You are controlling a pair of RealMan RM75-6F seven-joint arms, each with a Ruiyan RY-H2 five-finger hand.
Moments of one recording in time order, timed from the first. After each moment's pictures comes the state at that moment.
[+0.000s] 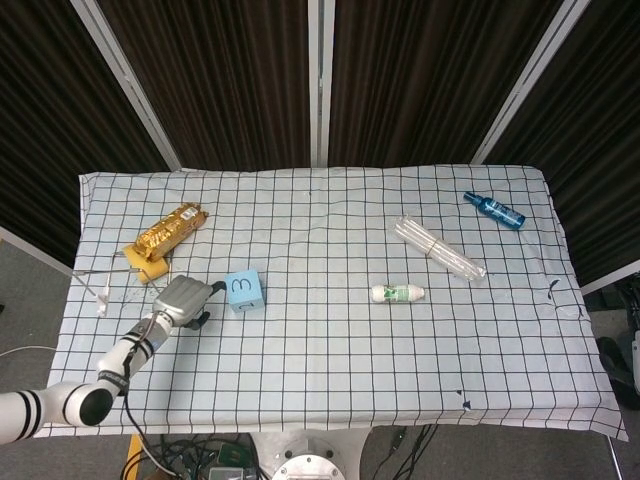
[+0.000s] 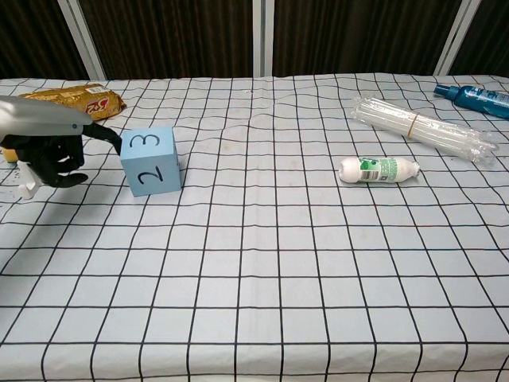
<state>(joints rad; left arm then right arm) -0.80 -1.25 -0.06 -1.68 0.89 0.70 0.46 0.05 -1.02 0.10 -1.57 -1.29 1.38 -0.09</state>
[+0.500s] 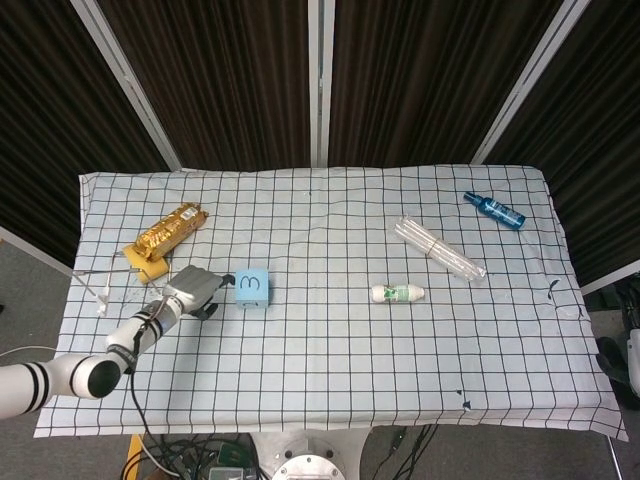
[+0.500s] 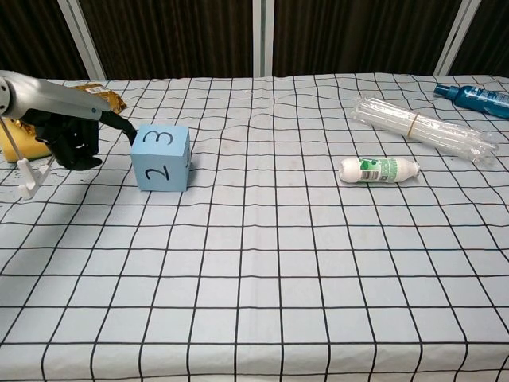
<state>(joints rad) -0.98 -1.19 -0.03 -1.67 0.73 0.55 0.43 0.06 -1.03 0.10 -1.57 -1.27 1.36 -0.11</state>
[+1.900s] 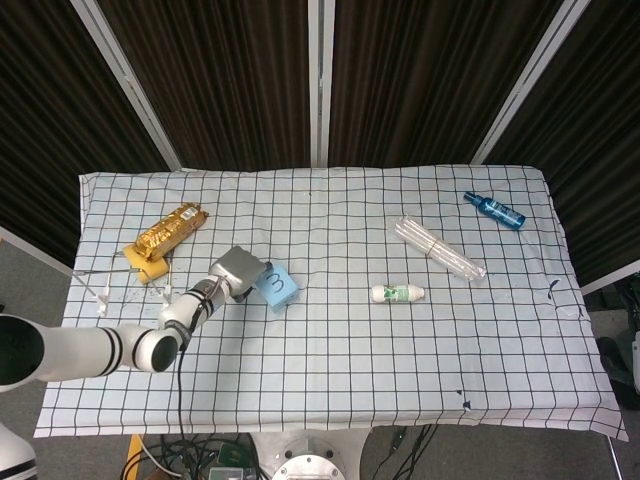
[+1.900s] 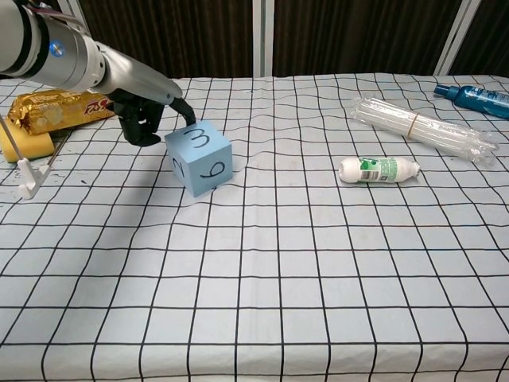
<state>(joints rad) -1.42 -1.30 0.18 -1.60 0.45 0.61 0.56 0.06 -1.05 0.11 -1.51 -1.24 1.33 -0.07</state>
